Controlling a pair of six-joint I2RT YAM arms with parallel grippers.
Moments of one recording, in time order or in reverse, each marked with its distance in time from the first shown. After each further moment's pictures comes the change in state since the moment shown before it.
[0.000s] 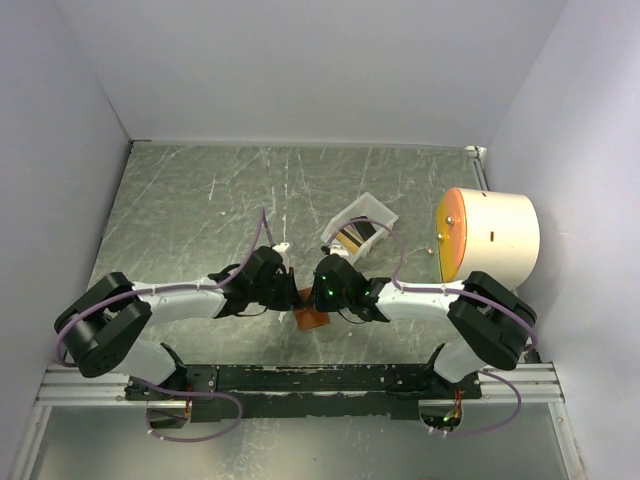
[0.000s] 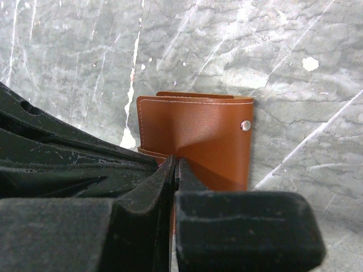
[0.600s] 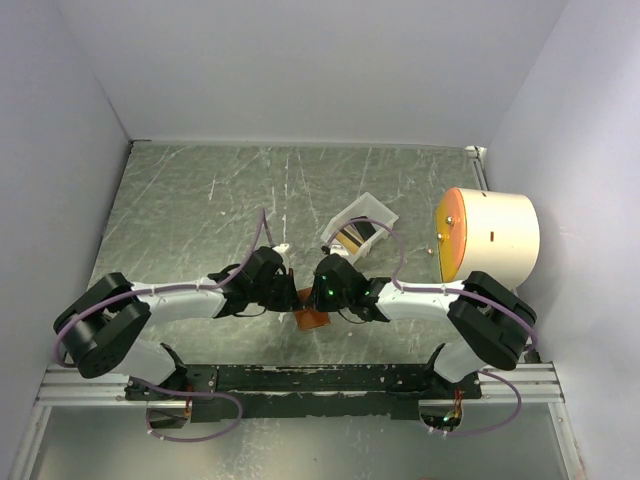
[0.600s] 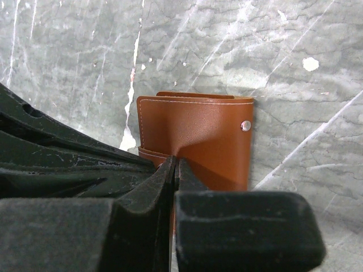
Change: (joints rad) left arm -0.002 -0.015 0.003 -0.037 0.001 0.003; right arm 0.000 0.000 0.000 0.002 -0.004 0.000
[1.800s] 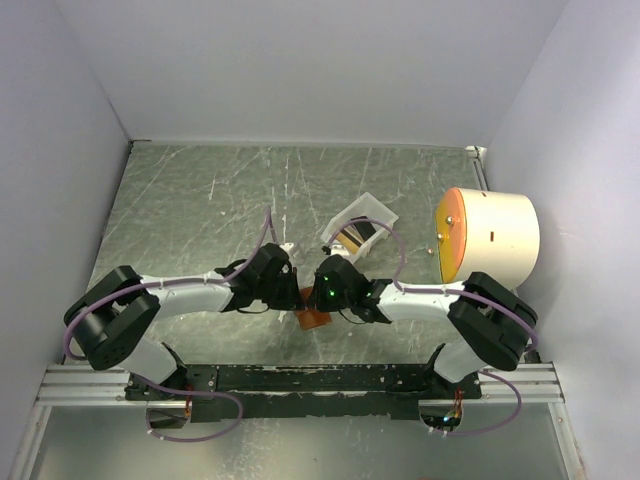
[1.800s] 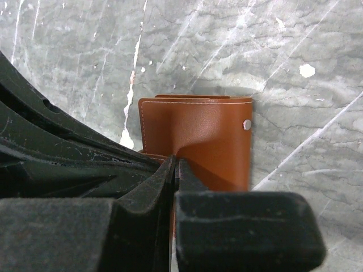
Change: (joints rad) left arm -0.002 0.066 0.053 -0.048 0.002 -0.011; right arm -0.002 -0.002 -0.020 0.031 -0.003 -0.023
